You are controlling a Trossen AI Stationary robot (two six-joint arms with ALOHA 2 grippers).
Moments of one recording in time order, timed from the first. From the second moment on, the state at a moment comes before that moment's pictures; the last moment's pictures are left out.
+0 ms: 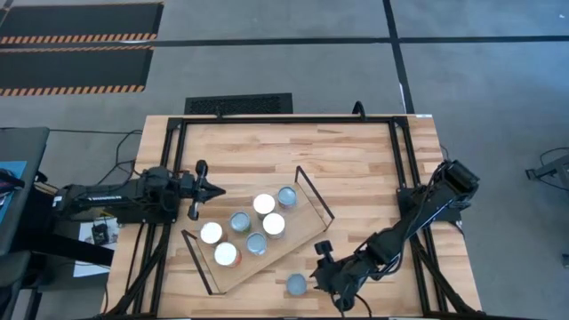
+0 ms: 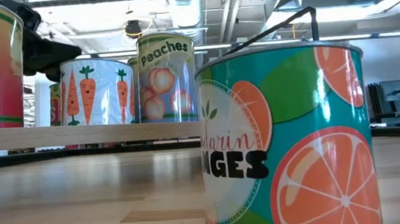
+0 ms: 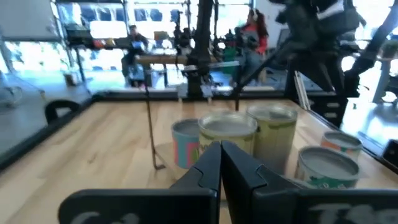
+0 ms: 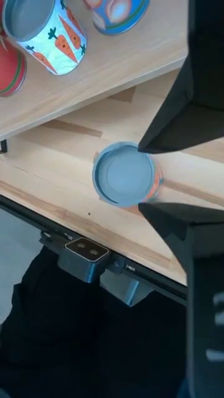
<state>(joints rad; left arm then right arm) 0.13 0.16 0.01 0.13 0.19 -0.01 0.69 1.72 1.26 -0.34 0.24 0.26</state>
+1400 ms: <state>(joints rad) 0.13 0.01 0.01 0.03 -0.01 -0.01 0.63 2.15 1.71 -0.81 0.06 -0.14</state>
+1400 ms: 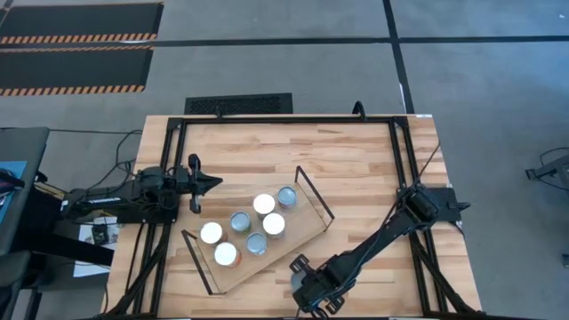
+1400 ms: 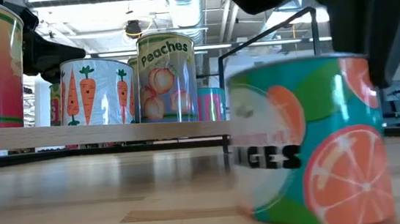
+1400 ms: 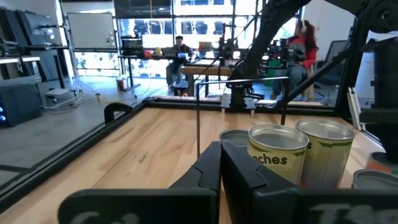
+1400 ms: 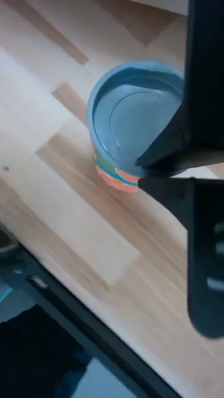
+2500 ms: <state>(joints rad) 0.13 0.01 0.01 0.03 -0.01 -0.04 0.30 1.97 1.71 -1.02 0.13 0.01</state>
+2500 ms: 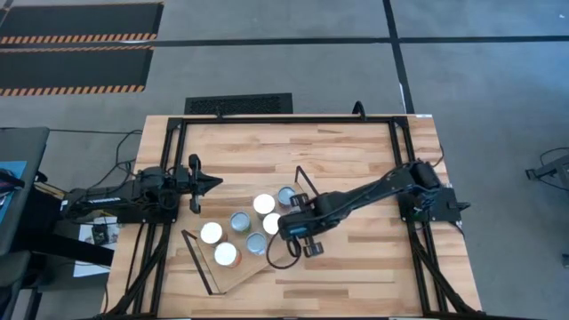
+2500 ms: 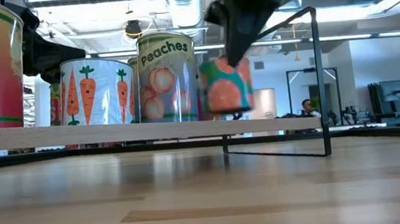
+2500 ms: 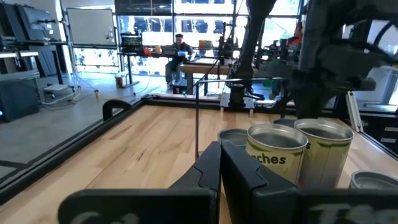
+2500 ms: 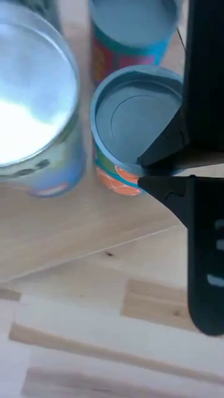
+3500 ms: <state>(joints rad) 0.13 0.03 0.01 0.03 -0.01 -0.04 0.28 2.02 1.71 -1.05 0.22 0.09</state>
